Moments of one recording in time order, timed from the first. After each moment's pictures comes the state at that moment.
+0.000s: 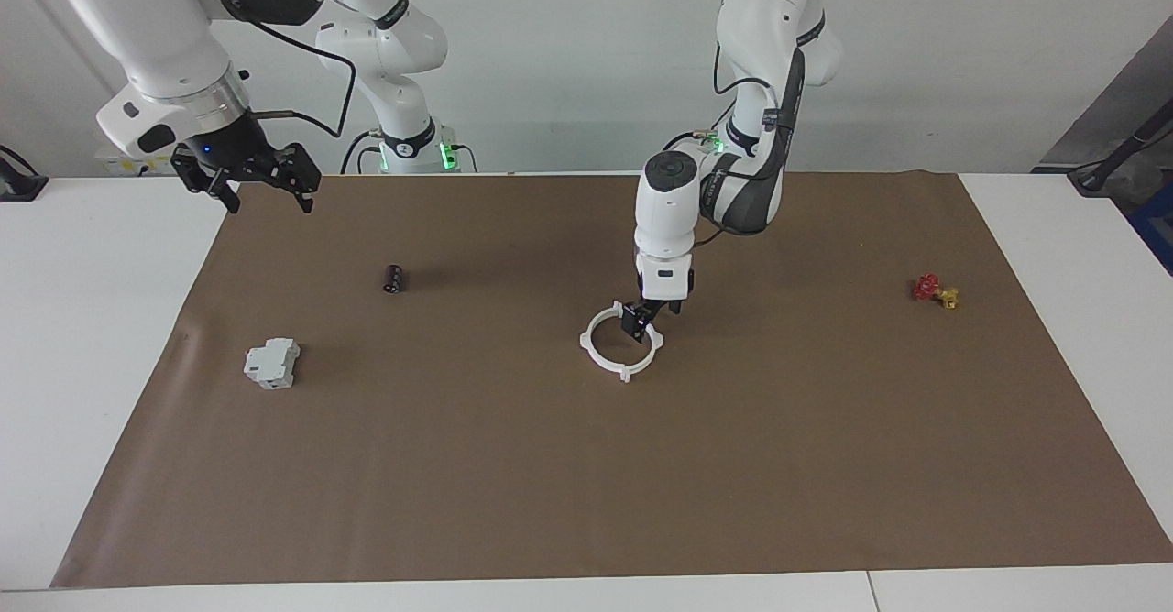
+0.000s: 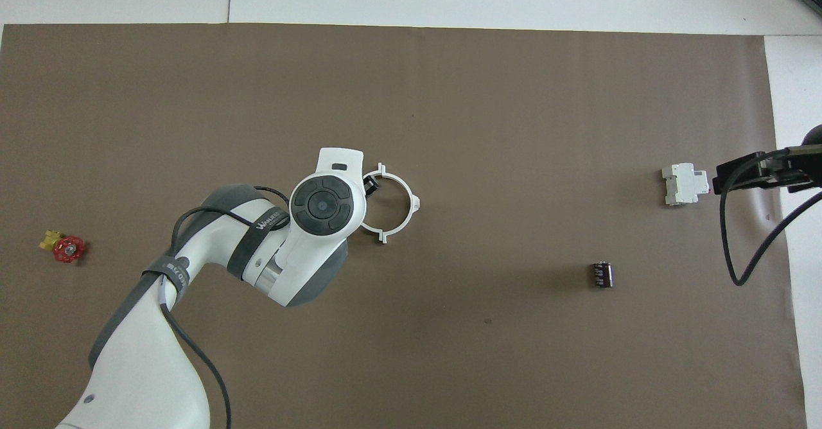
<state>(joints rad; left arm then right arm) -0.59 0.29 0.02 -1.97 0.14 2.34 -1.31 0.08 0.00 -0.11 -1.60 -0.03 1.54 -0.03</state>
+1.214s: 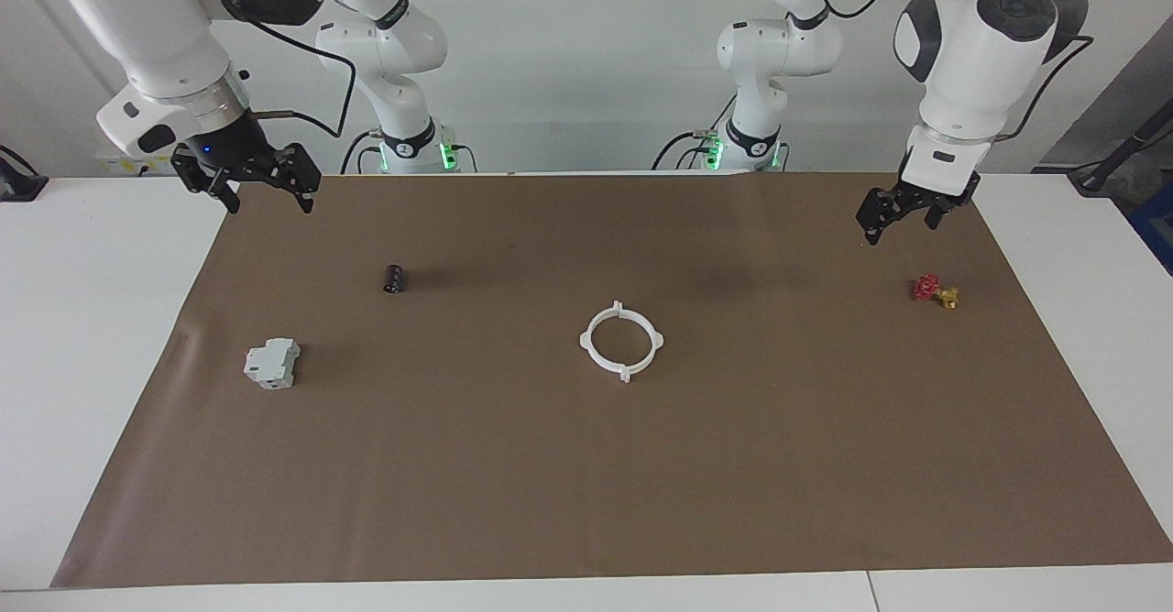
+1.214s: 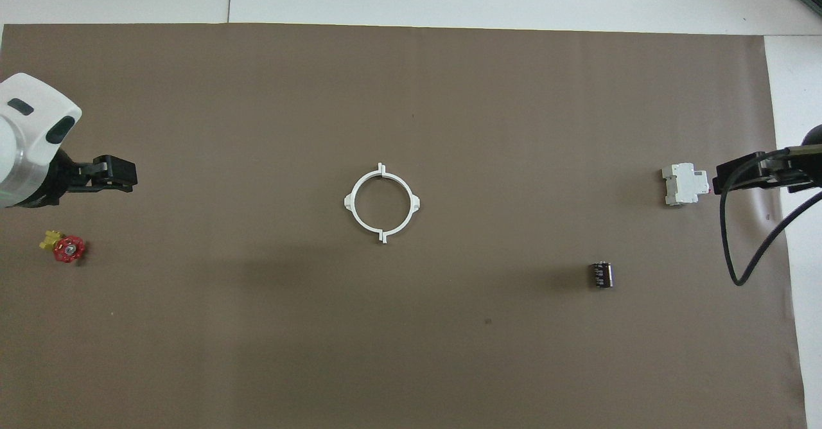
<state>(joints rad) -0.07 -0.08 0.03 -1.87 0.14 1.79 -0.15 0.08 0.00 -0.11 -1.60 -0.03 1.54 -0.03</state>
